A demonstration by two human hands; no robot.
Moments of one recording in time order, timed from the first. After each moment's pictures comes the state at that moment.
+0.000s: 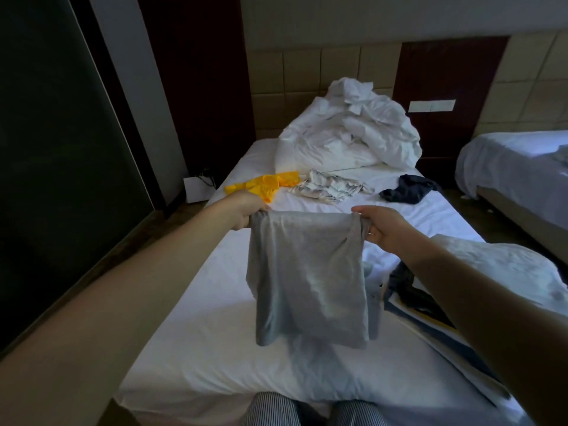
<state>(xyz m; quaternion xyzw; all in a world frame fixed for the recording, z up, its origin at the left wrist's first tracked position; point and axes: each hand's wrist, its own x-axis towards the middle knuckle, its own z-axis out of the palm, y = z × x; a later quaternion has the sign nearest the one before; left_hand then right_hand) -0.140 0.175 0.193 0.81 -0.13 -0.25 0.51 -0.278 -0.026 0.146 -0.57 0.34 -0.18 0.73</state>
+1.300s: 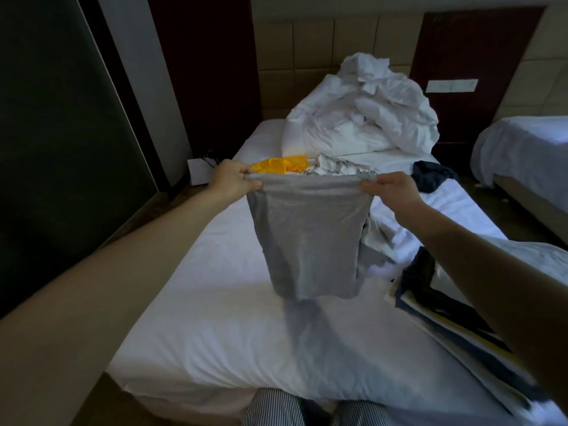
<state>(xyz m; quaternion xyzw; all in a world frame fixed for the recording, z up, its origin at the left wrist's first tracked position) -0.082 0.192 0.183 0.88 -0.27 0.03 0.39 -0.246 -0.041 0.157 -0.71 0.26 -0.28 0.59</state>
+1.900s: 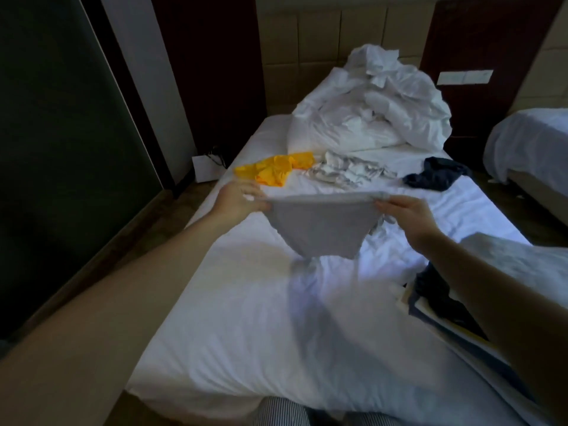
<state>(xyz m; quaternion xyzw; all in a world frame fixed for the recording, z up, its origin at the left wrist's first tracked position) -0.068 0.192 0.146 0.83 -0.29 -0.01 0.47 -0.241 -0.061 0.114 -0.73 0.23 -0.29 0.57</state>
